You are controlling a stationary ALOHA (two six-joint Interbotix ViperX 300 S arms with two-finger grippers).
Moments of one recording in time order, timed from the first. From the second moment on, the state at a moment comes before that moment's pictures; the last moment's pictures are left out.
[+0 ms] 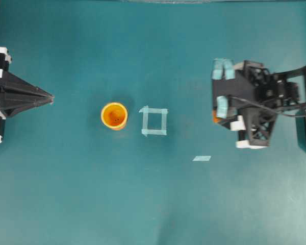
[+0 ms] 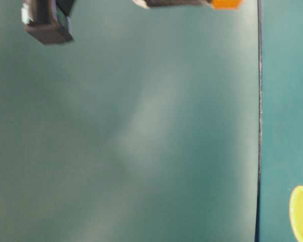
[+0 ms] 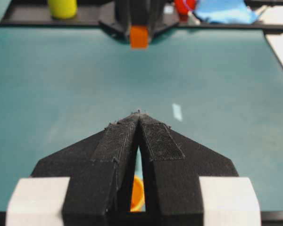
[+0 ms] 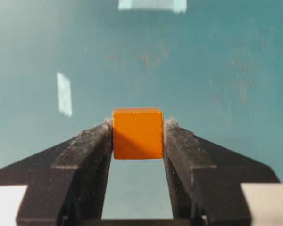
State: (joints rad) left arm 0.00 -0.98 1.18 0.01 -0.19 -0.01; right arm 0.01 -0.38 0.66 -0.01 0.73 0.05
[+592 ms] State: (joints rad) left arm 0.00 -0.99 1.18 0.01 -0.19 -0.01; right arm 0.01 -0.75 0.79 0.02 1.00 0.15
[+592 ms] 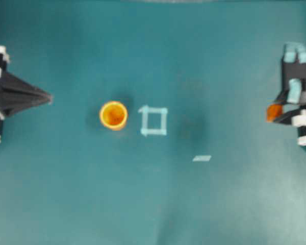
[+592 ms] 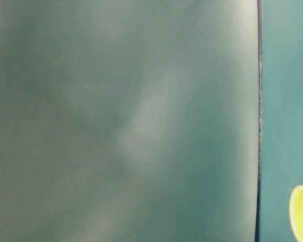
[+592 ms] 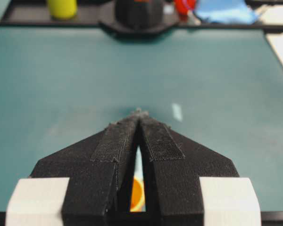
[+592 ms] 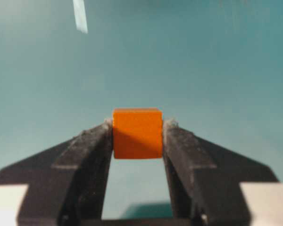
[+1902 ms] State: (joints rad) left arm 0.00 -0.99 1.17 0.01 -0.19 -0.01; right arm 0.01 -1.05 0.84 0.03 1.26 0.20
